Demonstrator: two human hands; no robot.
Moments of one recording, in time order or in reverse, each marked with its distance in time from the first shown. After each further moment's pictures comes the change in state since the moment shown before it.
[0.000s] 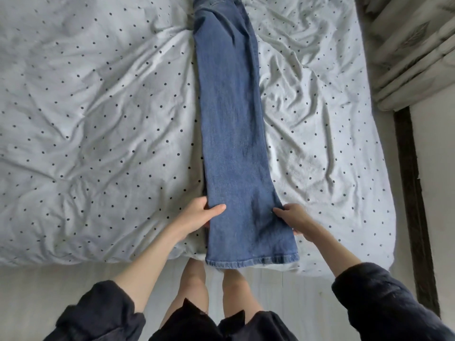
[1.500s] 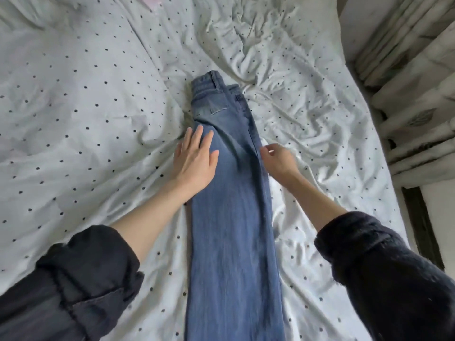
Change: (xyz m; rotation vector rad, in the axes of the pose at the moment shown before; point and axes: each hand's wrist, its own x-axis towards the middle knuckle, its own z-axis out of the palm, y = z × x) left_hand 0.261 0.292 -0.175 0.896 0.618 0.440; right_hand 0.197 -0.361 -0.180 0.062 0.492 -0.424
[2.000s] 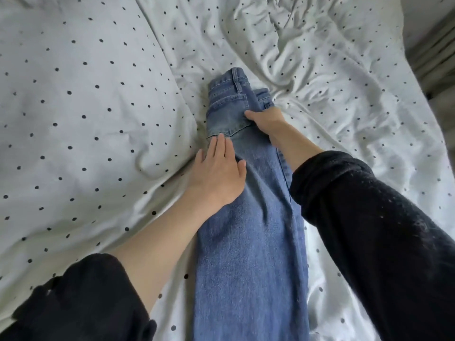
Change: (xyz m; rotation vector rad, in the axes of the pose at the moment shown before) left_hand 0.090 -0.010 0.022 0.129 -0.224 -0.090; right_hand 0.177 -0.095 0.063 0.137 -0.155 0.078
